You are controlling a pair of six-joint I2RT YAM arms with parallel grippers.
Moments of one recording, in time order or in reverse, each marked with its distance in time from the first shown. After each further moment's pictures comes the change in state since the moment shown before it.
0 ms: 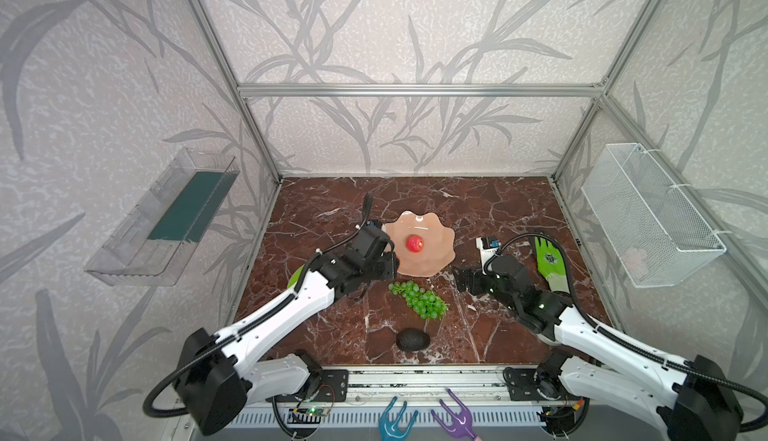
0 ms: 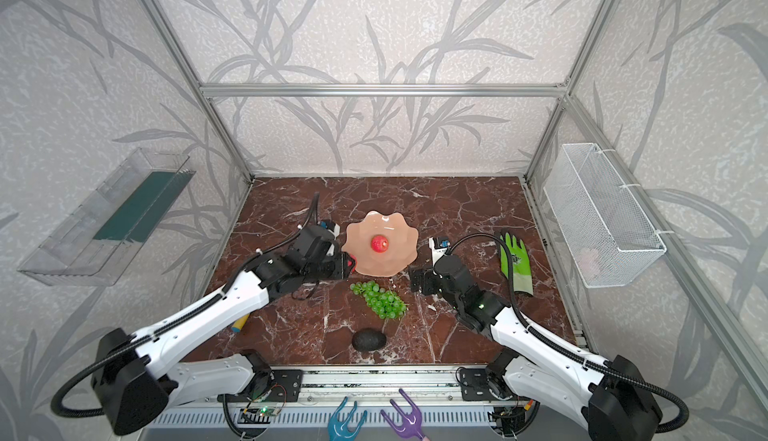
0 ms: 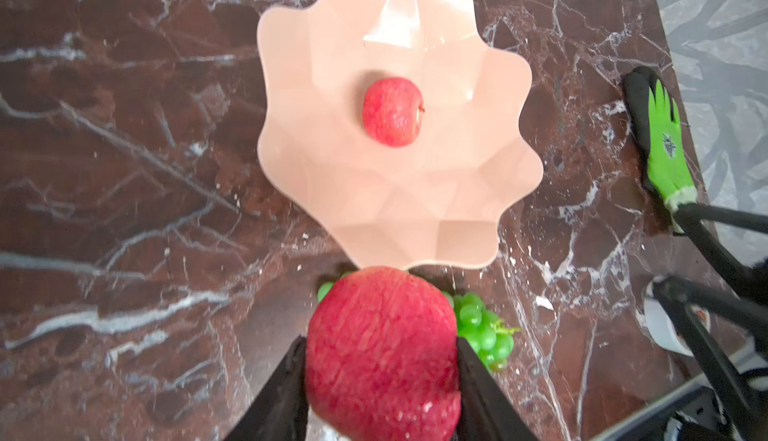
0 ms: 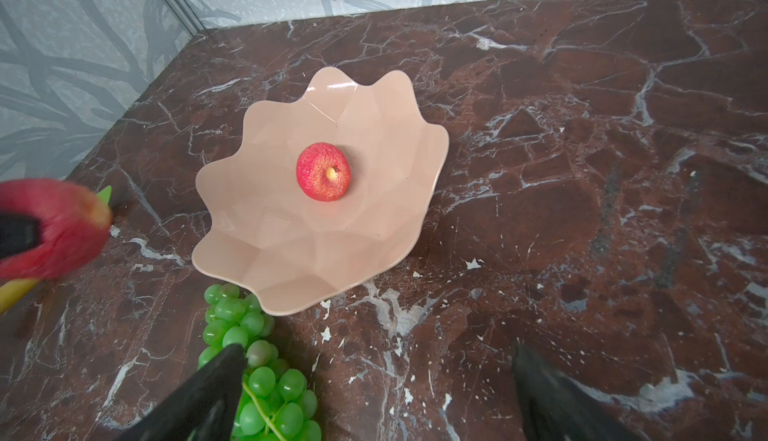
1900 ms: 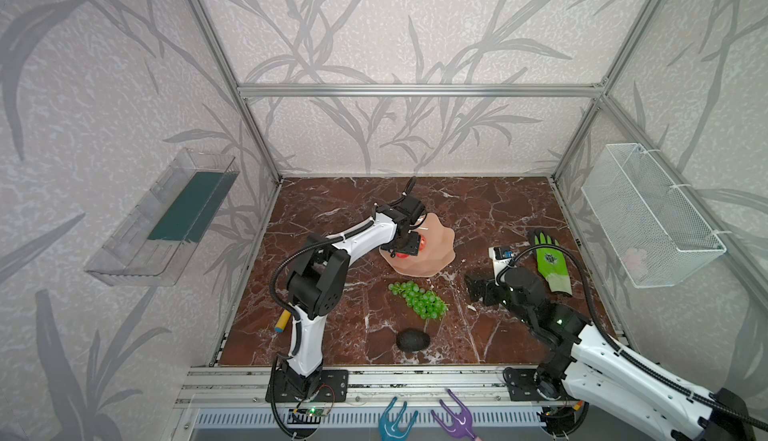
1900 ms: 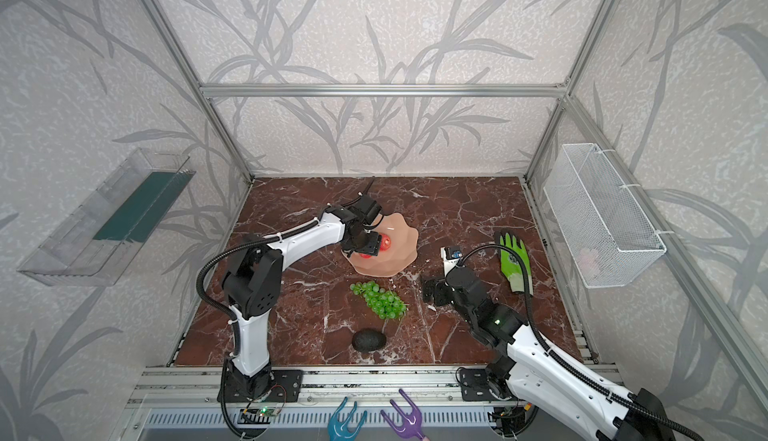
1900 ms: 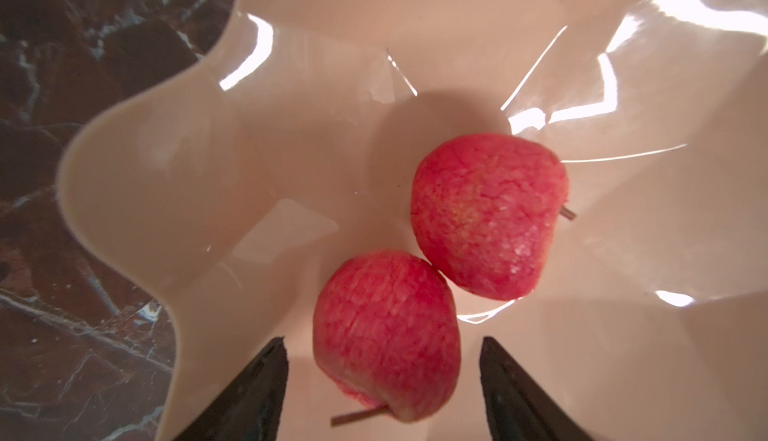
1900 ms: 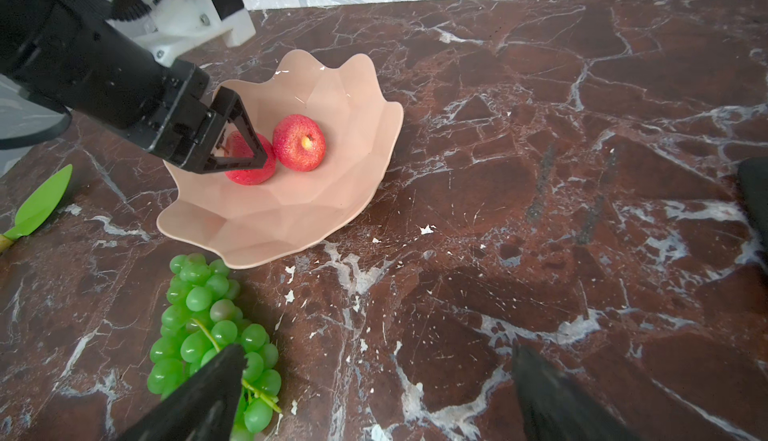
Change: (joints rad) left arm 0.055 0.686 0.532 -0.190 -0.051 0.188; right arm 0.000 -0.178 -0.064 -0.144 0.039 -0.055
